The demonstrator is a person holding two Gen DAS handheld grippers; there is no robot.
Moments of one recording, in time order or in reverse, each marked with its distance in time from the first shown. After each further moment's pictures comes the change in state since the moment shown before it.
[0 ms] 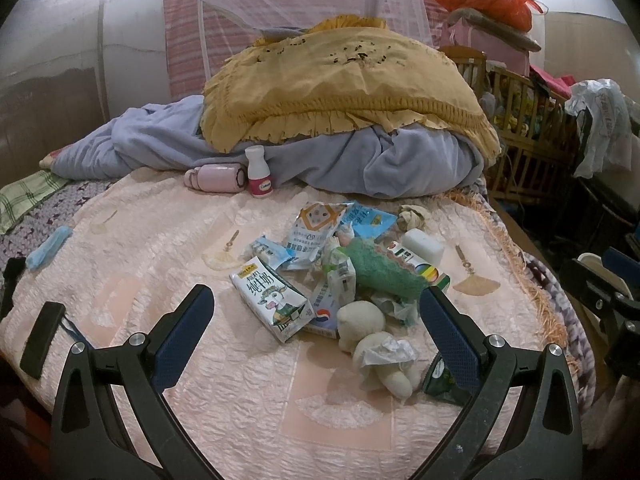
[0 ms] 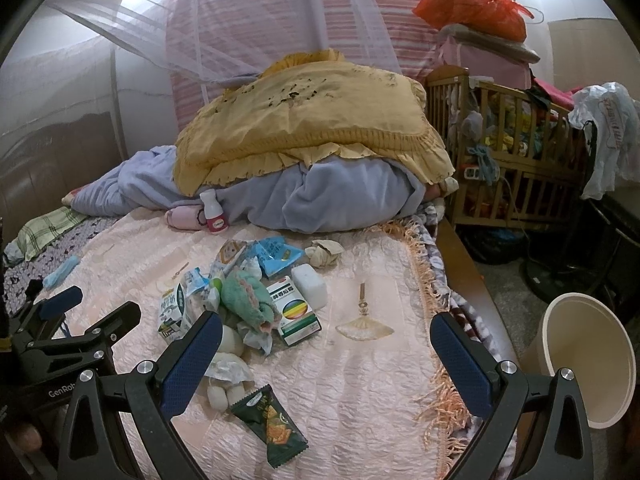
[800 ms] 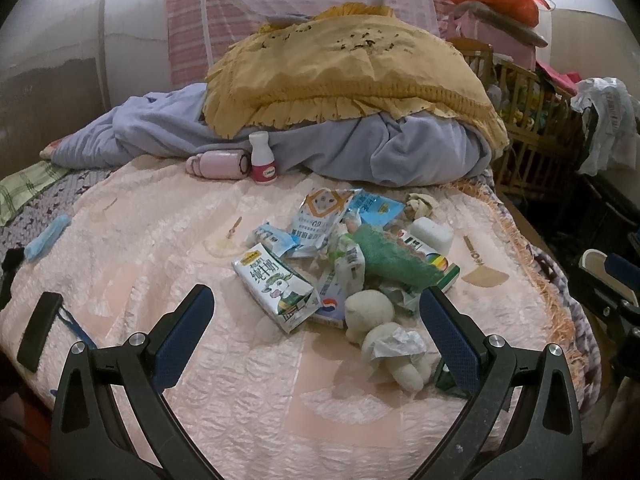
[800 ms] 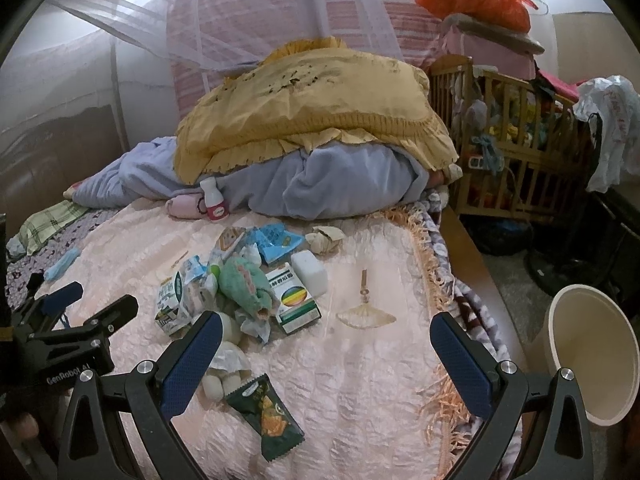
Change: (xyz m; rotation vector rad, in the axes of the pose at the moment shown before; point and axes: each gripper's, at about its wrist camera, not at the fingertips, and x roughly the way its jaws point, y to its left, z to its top) left arm 0.020 0.007 -0.012 -0.018 0.047 0.006; right arm 0.012 -0.004 -0.010 -0.007 0.045 0.020
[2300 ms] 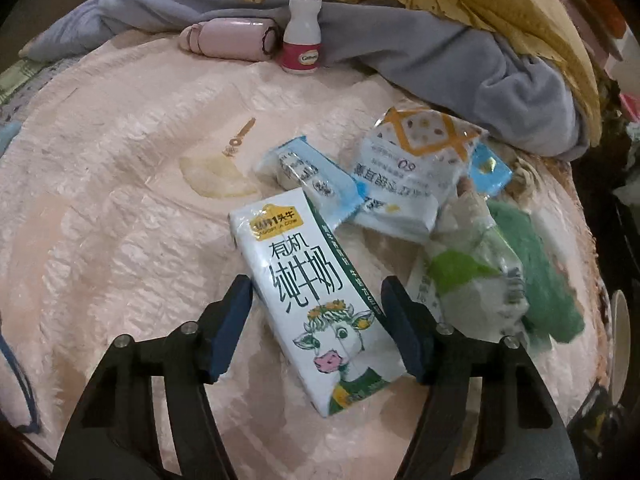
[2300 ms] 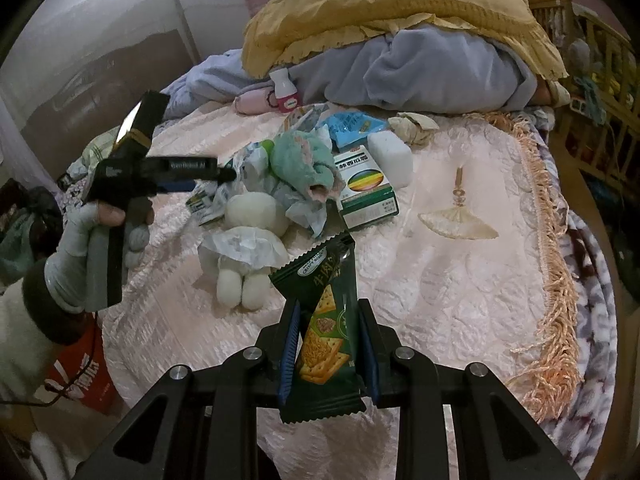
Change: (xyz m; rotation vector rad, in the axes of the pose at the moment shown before) left arm 0.172 0.075 0.020 -0.194 0.377 -0.046; right arm 0.077 0.003 -0.052 -0.134 0.298 0.314
